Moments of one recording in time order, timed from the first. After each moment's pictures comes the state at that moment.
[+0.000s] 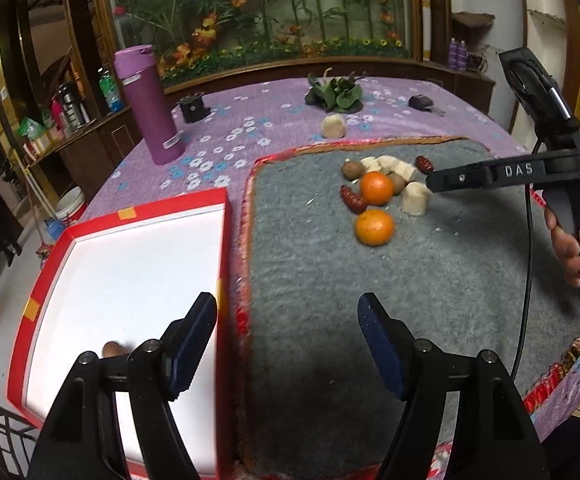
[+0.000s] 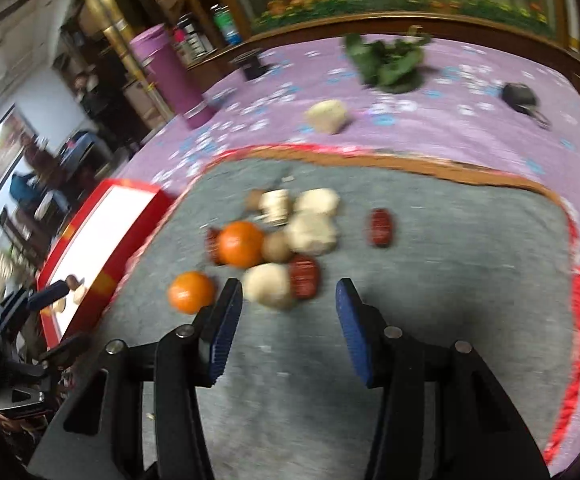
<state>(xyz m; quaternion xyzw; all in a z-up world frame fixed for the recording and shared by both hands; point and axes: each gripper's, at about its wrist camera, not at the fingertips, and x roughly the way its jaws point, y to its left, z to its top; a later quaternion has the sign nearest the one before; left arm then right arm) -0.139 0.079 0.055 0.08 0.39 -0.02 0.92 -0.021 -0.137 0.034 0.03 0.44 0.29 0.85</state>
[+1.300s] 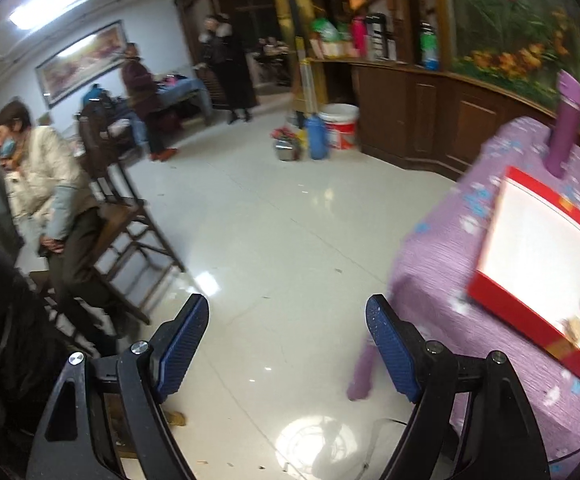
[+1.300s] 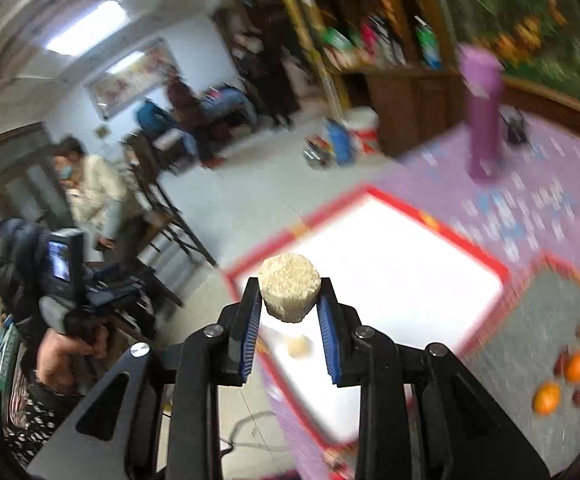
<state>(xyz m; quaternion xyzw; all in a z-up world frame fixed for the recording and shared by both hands) -0.305 0.379 0.069 -0.09 0.37 0.40 0.83 -0.140 0.105 0.122 -0.04 0.38 0.51 0.77</state>
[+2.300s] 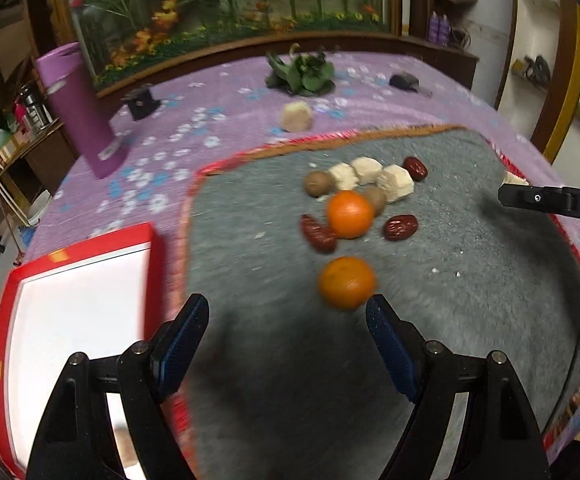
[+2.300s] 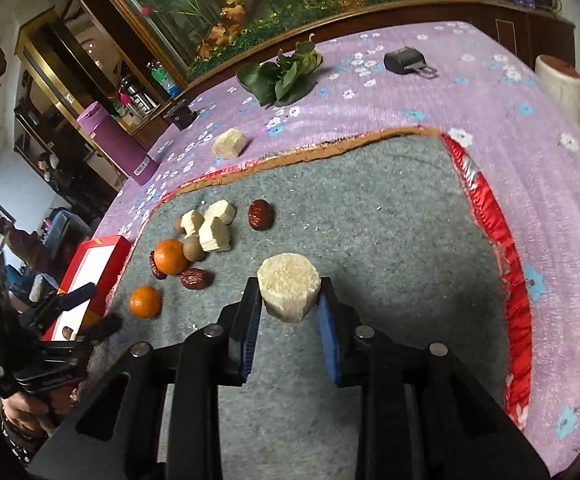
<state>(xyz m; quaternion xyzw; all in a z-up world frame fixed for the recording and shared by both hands) -0.072 0.037 0.044 0.10 0.43 -0.08 0.89 -0.035 -0.236 0.024 0.16 0.43 0.20 0.87</state>
